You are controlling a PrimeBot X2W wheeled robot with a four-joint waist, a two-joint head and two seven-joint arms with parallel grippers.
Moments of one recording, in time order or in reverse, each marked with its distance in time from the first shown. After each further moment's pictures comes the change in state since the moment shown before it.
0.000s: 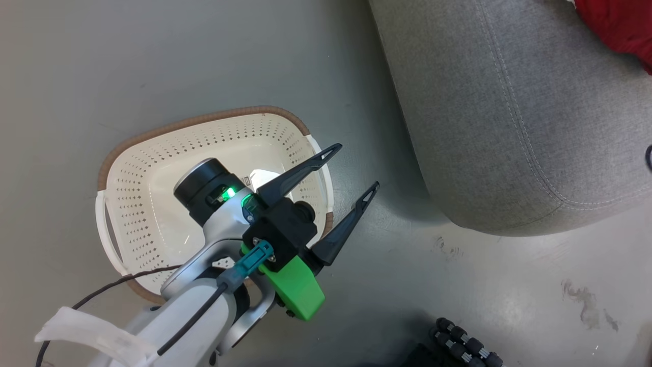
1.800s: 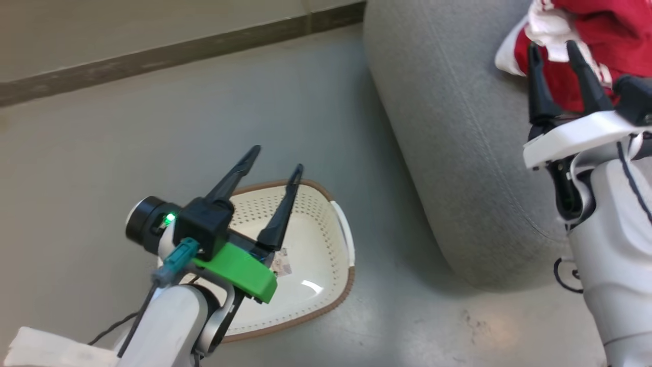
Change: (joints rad) left arm 0.131 -0.035 0.146 0.191 -0.091 0.132 -0.220; right arm 0.395 0.169 0.113 -0.283 -0.146 0.111 0.000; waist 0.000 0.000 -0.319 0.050
